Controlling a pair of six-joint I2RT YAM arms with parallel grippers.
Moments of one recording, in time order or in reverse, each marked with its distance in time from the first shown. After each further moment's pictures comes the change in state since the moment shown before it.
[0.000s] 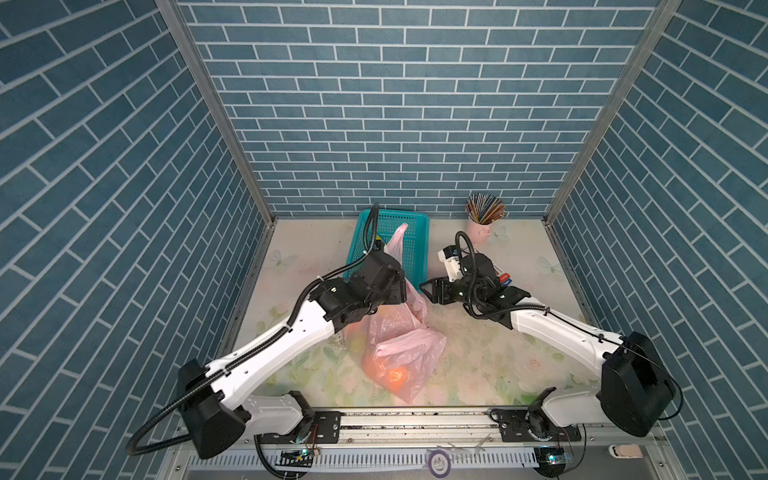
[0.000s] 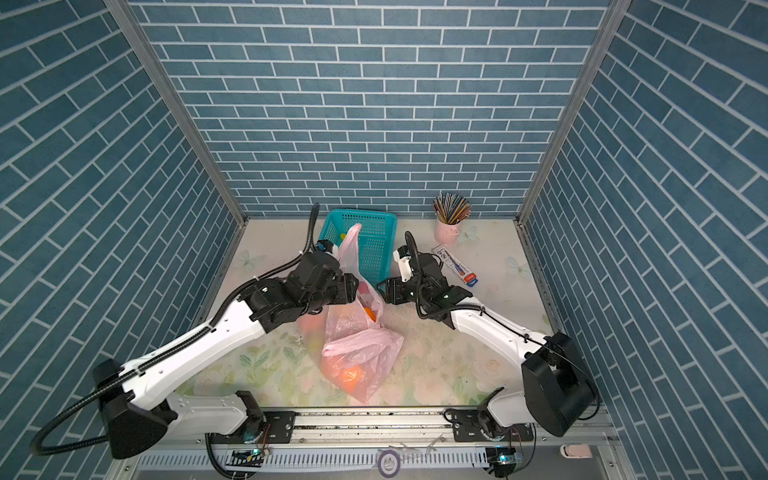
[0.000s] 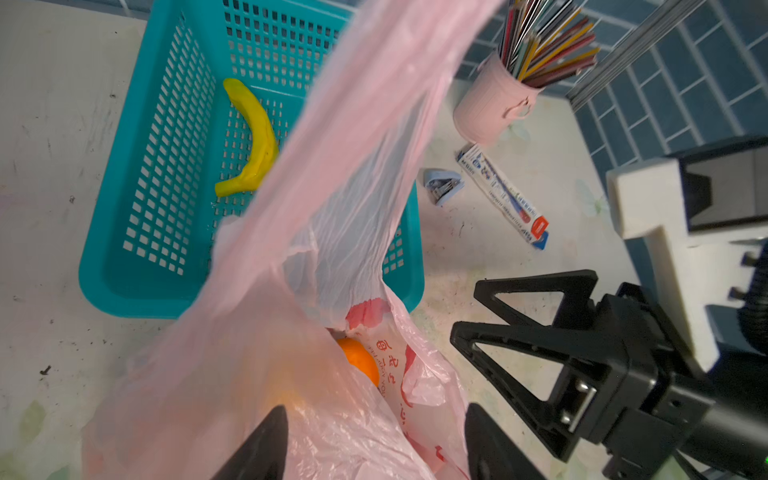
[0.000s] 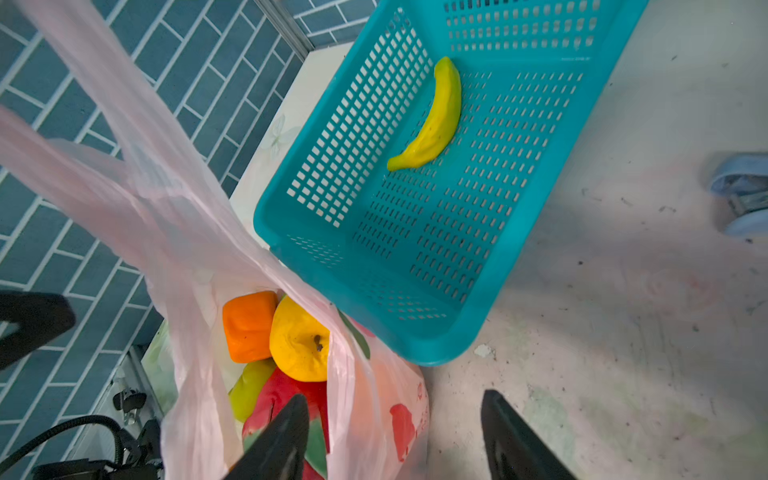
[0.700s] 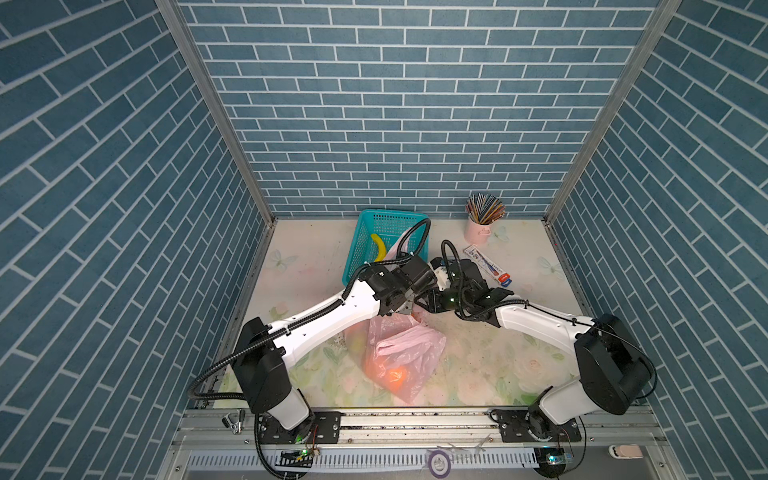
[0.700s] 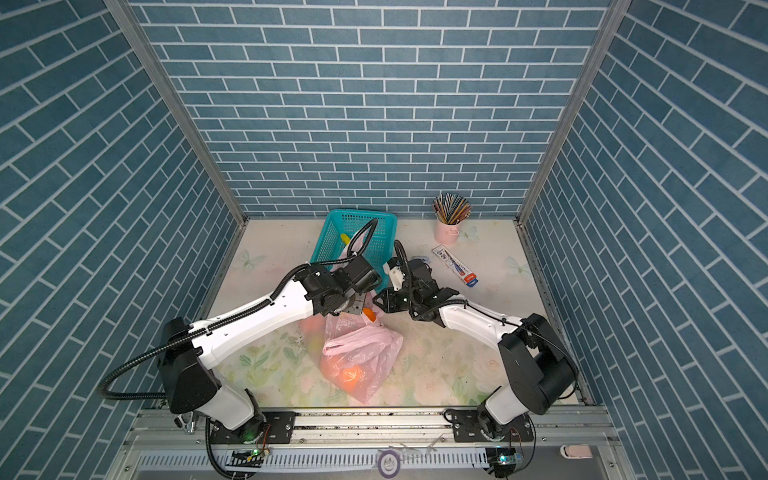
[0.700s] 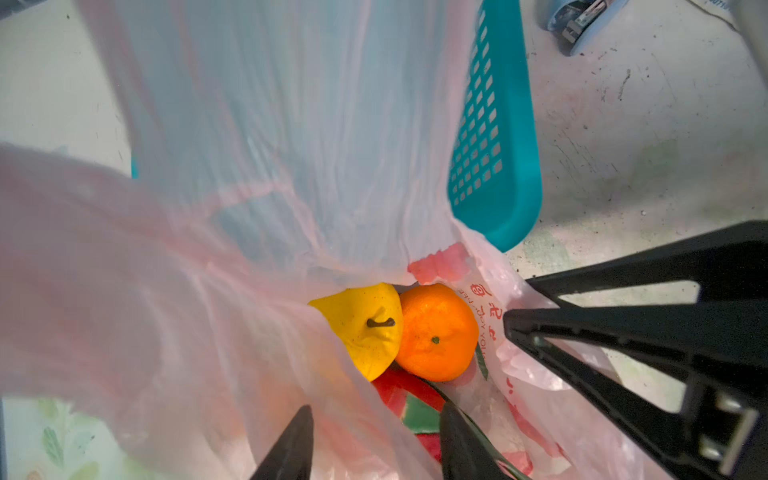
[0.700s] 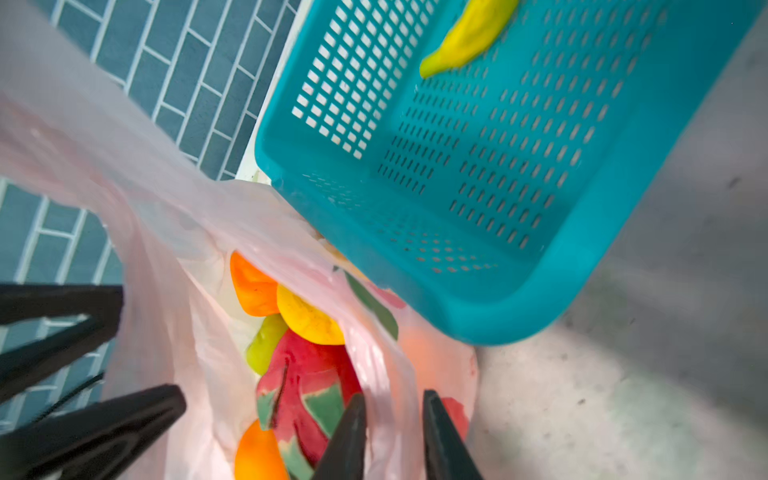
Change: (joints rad) left arm -0.068 0.251 0.150 -0.293 -0.143 0.076; right arm 0.022 0.124 -0.013 0.046 -0.151 0.041
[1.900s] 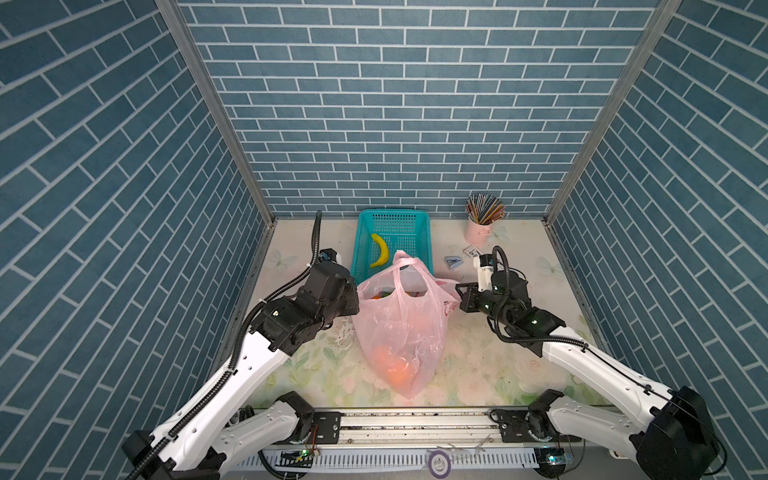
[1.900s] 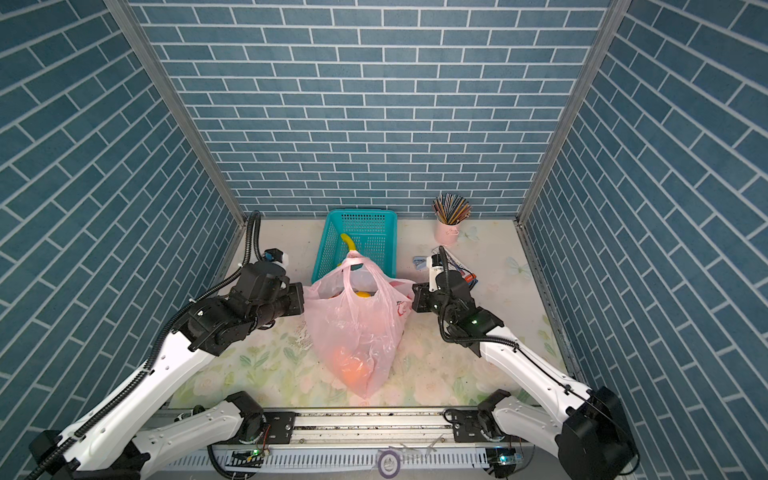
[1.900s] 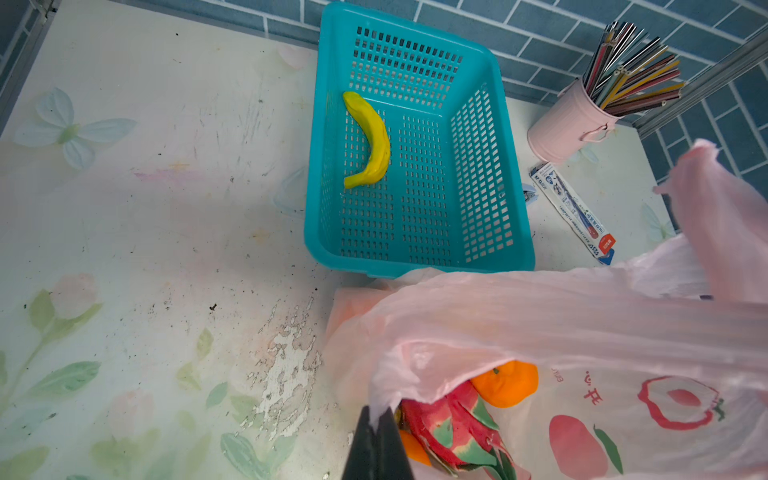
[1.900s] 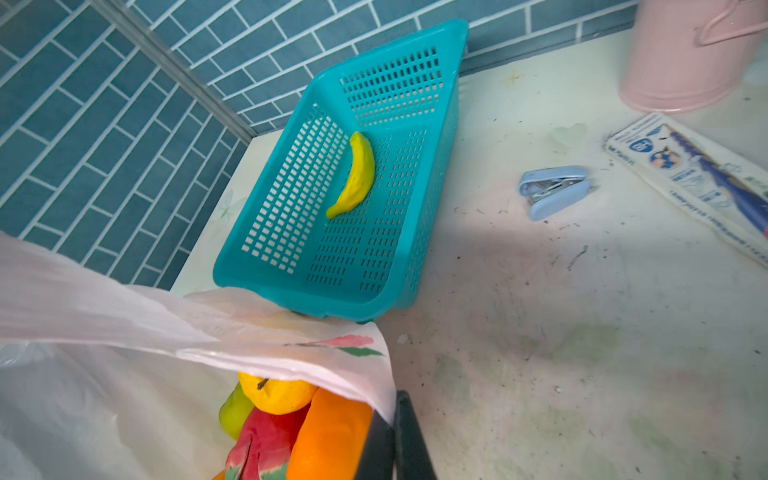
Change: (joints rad) left arm 0.284 -0.623 -0.313 0.137 0.174 0.002; right arm -0.104 -0.460 -0.193 -0.069 0.393 0.016
